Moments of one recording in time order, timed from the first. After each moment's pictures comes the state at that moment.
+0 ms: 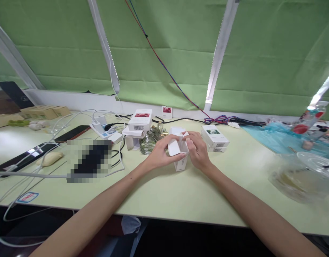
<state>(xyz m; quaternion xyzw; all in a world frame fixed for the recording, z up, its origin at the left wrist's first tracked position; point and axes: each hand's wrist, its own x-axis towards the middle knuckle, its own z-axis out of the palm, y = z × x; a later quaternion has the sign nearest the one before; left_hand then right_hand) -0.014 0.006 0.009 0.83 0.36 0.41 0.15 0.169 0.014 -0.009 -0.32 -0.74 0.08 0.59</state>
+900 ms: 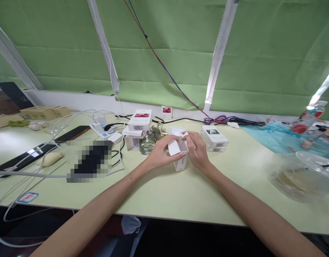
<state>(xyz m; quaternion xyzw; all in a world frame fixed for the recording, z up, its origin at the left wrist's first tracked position) -0.013 0.008 0.009 0.83 0.35 0.42 0.12 0.167 0.014 -0.008 -0.32 -0.73 0.09 0.60</state>
